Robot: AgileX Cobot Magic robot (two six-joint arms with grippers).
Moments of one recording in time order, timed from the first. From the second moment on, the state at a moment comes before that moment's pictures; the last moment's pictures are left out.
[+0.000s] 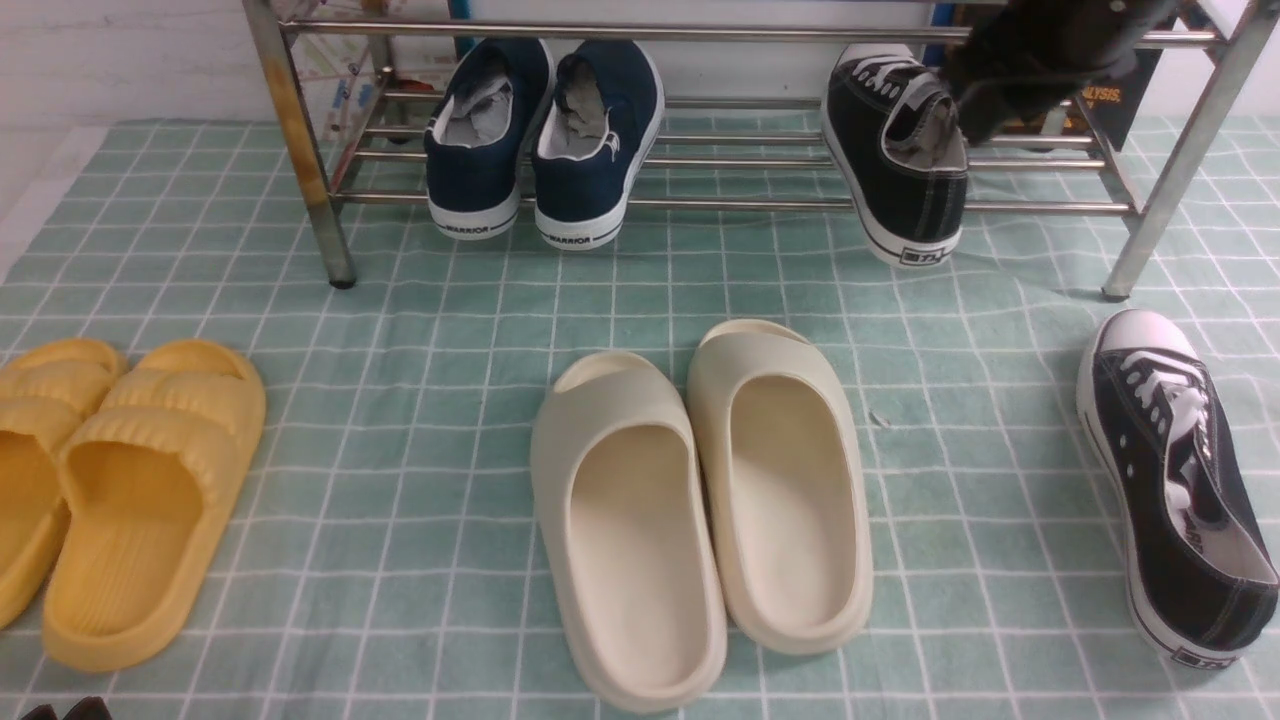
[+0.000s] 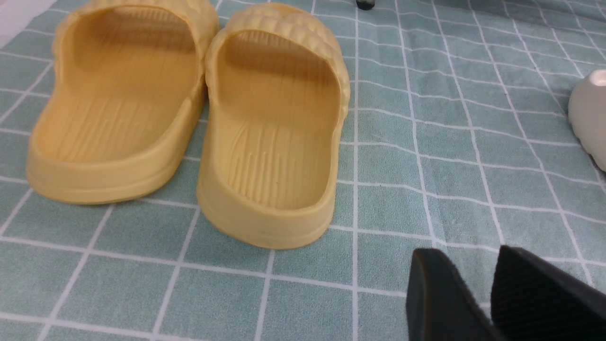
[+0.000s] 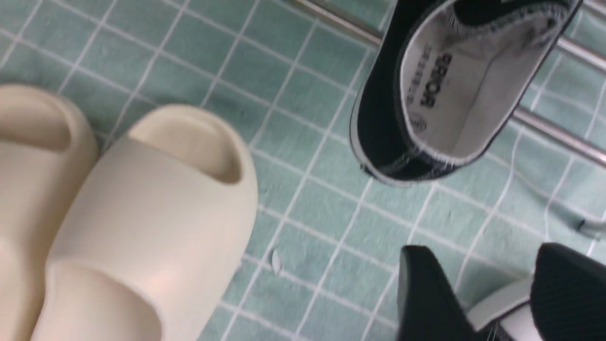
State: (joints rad) right arm 0.24 1.94 -2.05 0.06 1.25 -0.18; left arm 0.01 -0.01 0.03 -0.02 0.38 -0.16
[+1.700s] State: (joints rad) right arm 0.24 1.55 -1.26 -0.07 1.01 0.02; left arm 0.01 -0.01 0.03 -0.02 0.38 -0.16
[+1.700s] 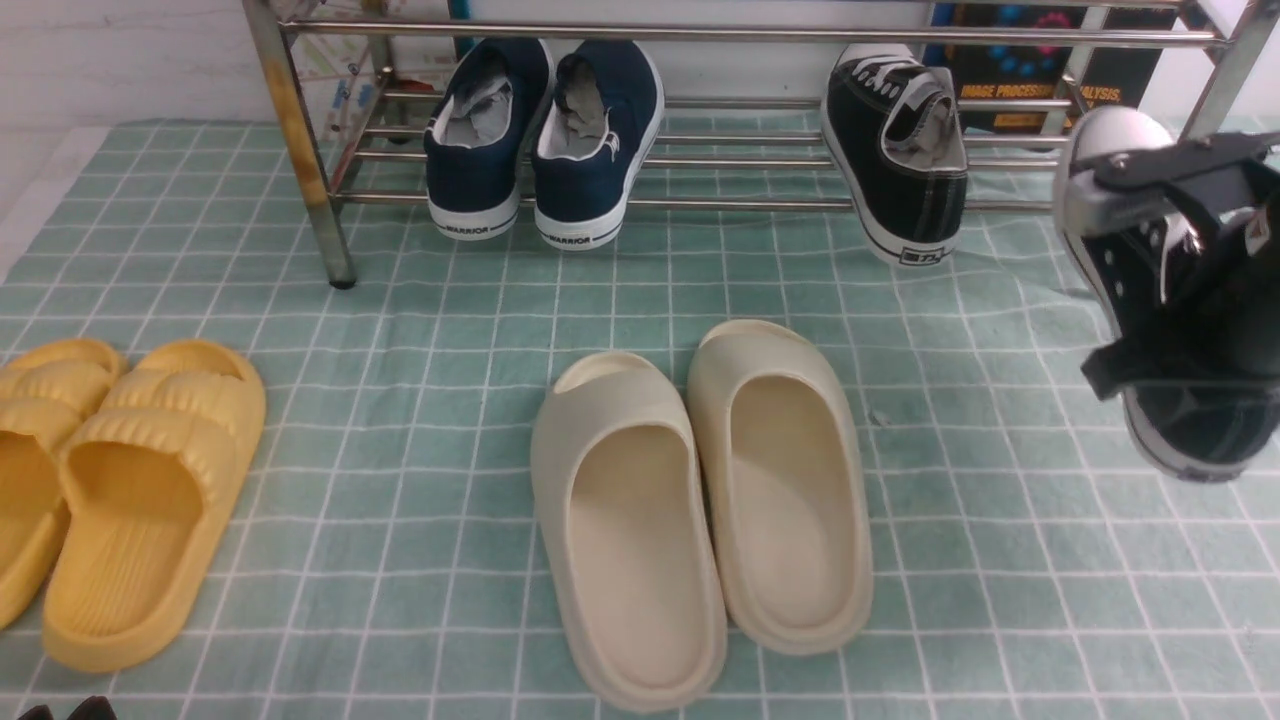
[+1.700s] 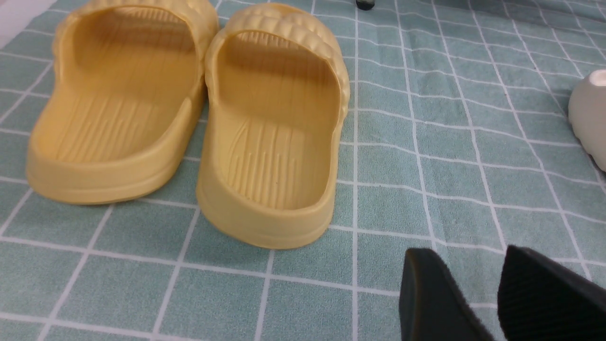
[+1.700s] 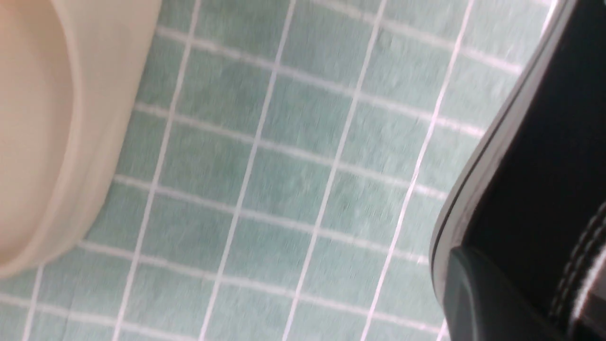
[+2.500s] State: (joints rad) right arm 0.12 2.12 -1.96 0.09 1.17 -0.25; left arm 0.01 -0.01 0.03 -0.02 0.38 -0.16
